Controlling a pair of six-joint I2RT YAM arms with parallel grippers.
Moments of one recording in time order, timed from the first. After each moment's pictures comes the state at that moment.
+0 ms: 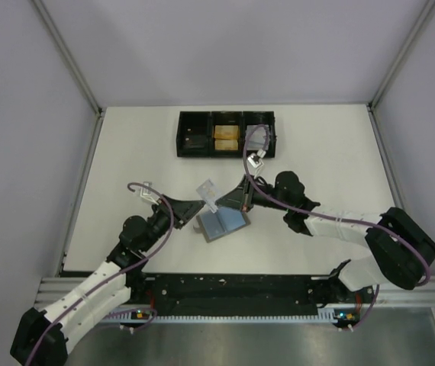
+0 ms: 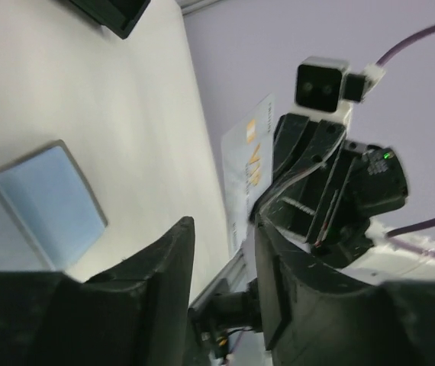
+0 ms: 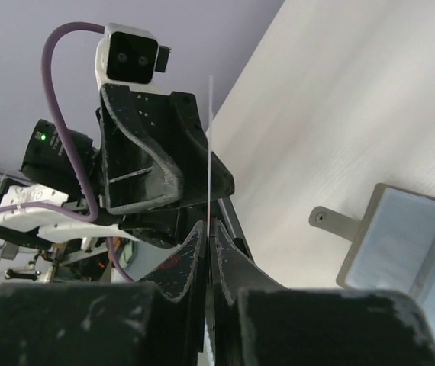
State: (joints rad) left arm -0.56 0.58 0.11 0.52 0.15 -1.26; right arm 0.77 1.41 0.61 0.75 -0.52 0.95
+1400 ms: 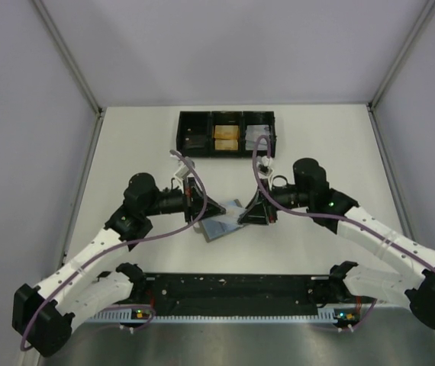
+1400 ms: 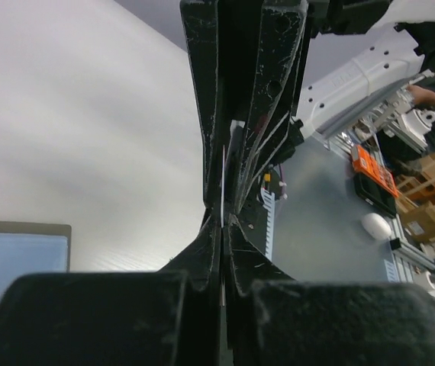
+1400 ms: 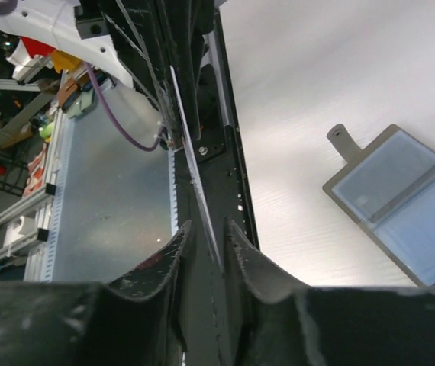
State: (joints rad) left arm -0.57 0.90 0.65 0.15 0.89 -0.50; right arm 0.68 1.06 0.78 -0.09 -0.90 0.30
